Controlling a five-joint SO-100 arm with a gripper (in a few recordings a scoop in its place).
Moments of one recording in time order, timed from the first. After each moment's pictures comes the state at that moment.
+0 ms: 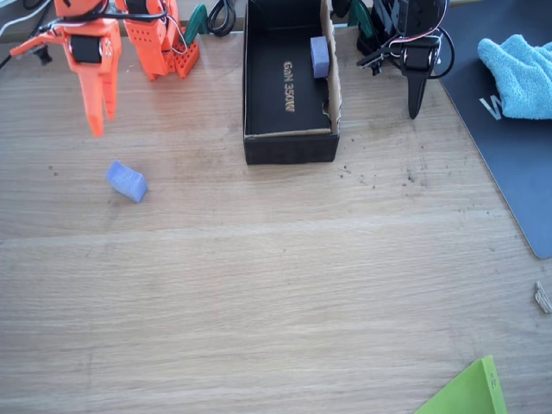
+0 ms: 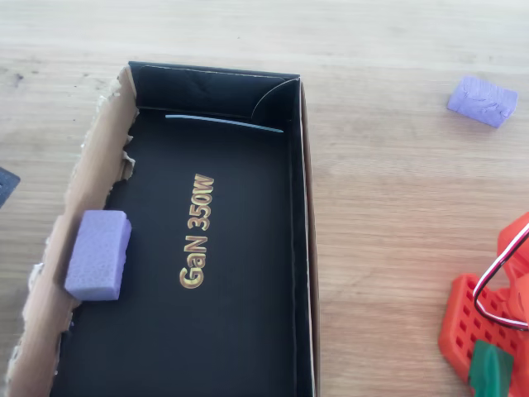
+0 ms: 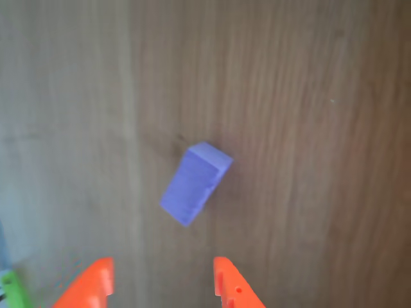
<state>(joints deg) 98.0 132.5 125.9 75.9 10.8</state>
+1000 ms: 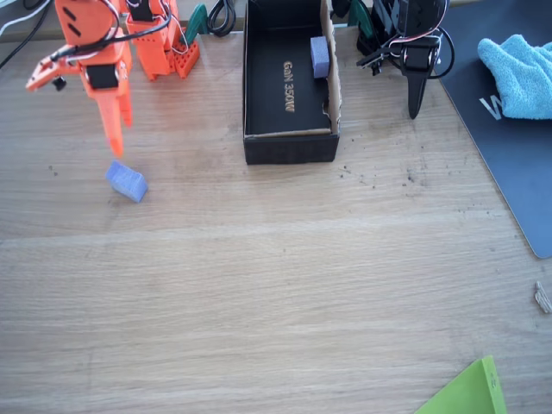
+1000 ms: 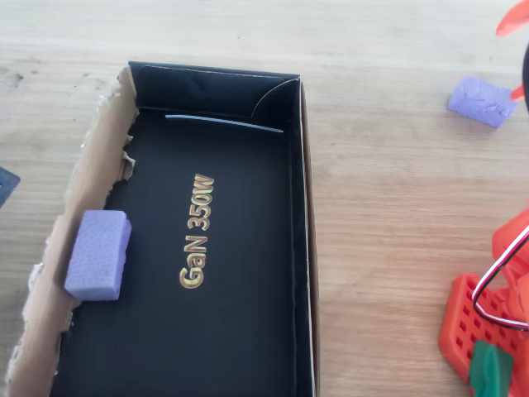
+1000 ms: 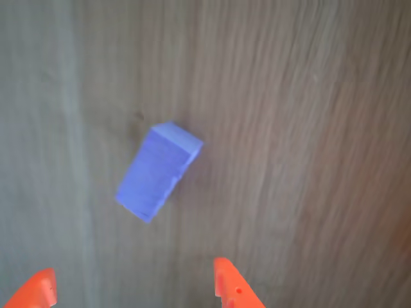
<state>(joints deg) 94.3 117.9 119.2 79.2 11.5</state>
